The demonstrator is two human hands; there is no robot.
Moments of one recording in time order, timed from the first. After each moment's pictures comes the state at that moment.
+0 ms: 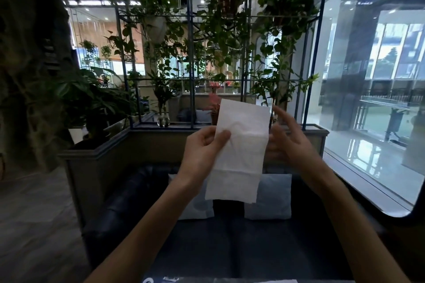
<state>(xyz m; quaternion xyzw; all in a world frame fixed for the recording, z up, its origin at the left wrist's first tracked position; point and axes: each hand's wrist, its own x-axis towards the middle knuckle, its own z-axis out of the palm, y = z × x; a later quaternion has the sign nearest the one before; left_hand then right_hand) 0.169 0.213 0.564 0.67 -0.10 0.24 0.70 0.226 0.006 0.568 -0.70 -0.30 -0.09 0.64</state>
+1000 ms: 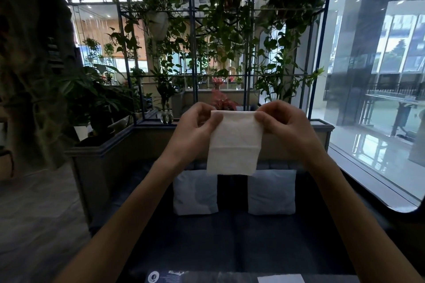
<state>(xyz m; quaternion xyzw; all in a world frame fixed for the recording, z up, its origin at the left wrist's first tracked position) 0.167 0.242 0.595 0.76 -0.12 0.29 0.56 0.226 0.032 0.597 -0.73 -0.35 -0.20 0.55</state>
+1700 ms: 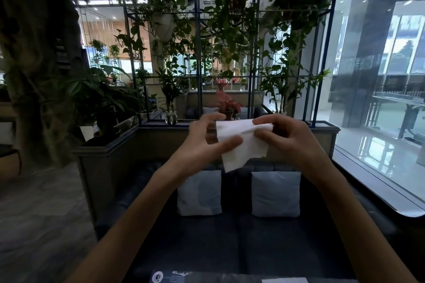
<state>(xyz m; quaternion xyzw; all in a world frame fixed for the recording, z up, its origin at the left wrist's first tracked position) 0.160 0.253 0.577 0.80 -0.12 0.19 0.55 0.219 0.034 0.581 -0.74 -0.36 -0.15 0.55</state>
